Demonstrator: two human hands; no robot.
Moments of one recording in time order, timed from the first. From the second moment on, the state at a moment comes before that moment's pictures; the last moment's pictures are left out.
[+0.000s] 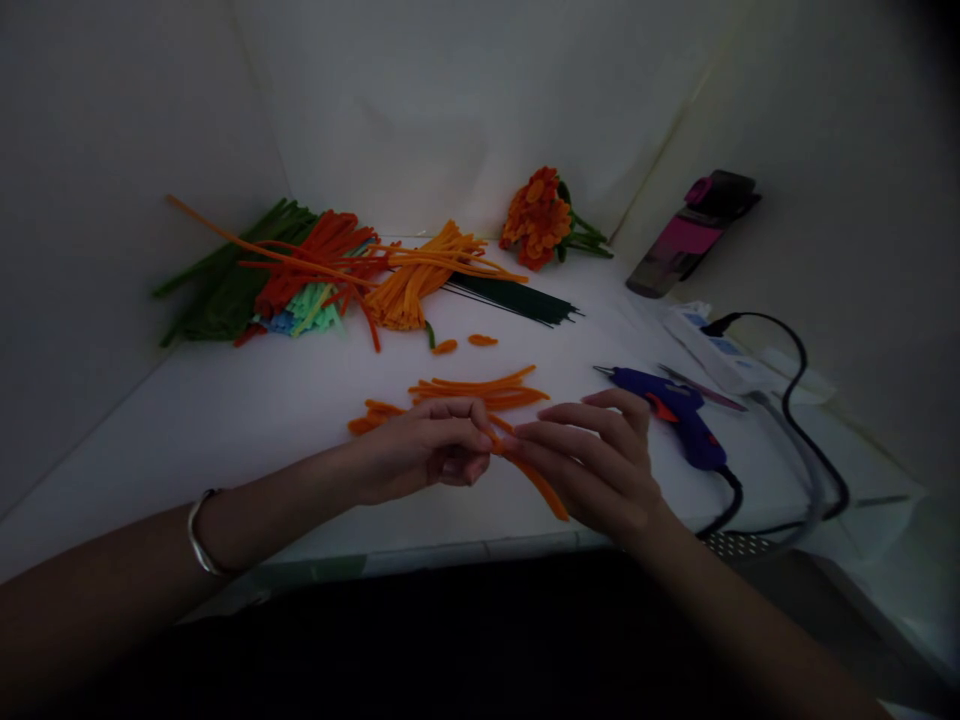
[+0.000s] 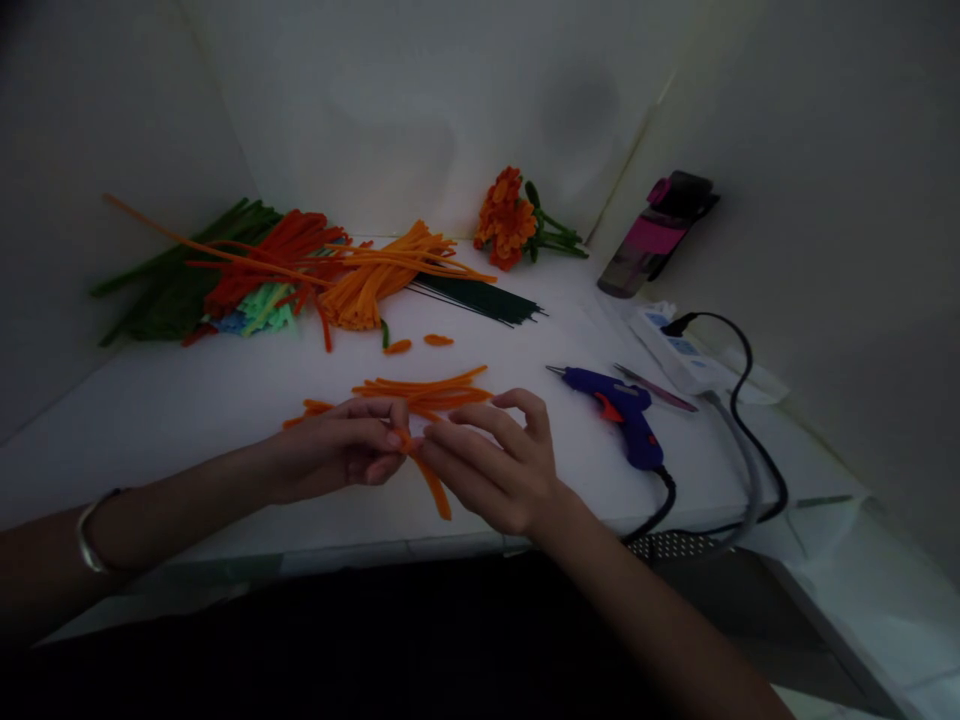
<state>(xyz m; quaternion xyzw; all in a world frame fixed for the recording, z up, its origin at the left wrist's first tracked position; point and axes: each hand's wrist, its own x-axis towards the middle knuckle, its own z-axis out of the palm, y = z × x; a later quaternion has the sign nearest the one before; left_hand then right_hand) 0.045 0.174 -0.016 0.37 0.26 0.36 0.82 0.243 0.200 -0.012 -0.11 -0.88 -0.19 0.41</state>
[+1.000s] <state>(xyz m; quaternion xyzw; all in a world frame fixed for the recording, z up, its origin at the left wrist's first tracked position) 0.049 0.166 -0.005 0.61 0.41 0.46 0.51 0.219 0.191 -0.019 -0.36 -0.63 0.47 0.51</state>
